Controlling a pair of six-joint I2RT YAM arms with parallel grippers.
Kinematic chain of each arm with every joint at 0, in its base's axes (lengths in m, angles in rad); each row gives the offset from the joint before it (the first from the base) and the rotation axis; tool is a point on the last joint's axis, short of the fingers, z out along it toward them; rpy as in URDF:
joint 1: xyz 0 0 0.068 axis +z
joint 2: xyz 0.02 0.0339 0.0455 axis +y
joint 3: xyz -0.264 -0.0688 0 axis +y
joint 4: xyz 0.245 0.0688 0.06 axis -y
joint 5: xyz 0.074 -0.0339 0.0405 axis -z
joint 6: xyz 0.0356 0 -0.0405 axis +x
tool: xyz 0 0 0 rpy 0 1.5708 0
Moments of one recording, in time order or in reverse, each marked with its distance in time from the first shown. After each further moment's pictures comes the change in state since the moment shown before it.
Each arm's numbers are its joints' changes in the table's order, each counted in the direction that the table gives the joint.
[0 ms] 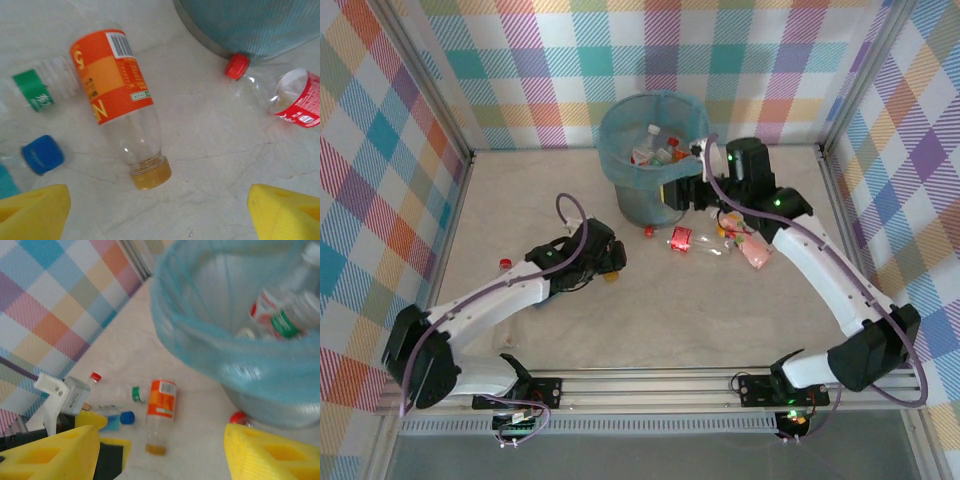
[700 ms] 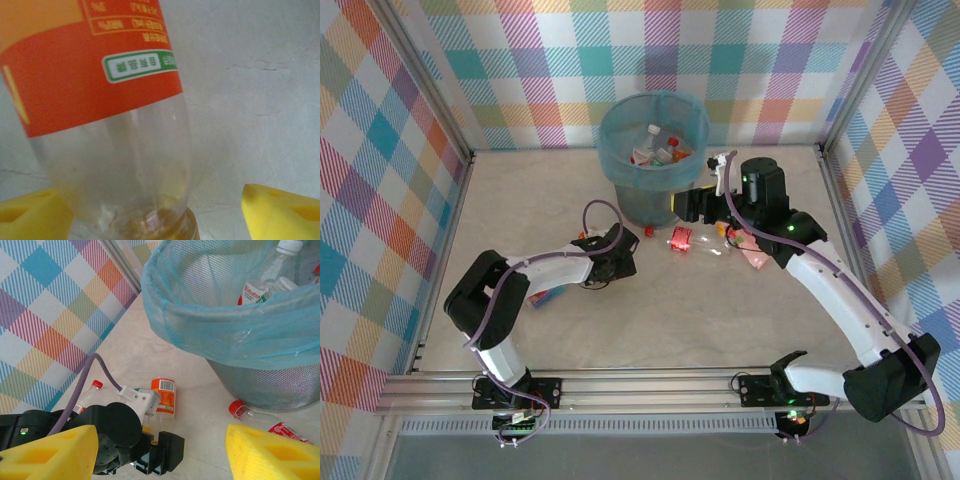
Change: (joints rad) left arm 0.026 0.399 -0.039 0.130 0.025 -0.097; right arm -0.001 -0.150 0.156 0.088 0.036 0.085
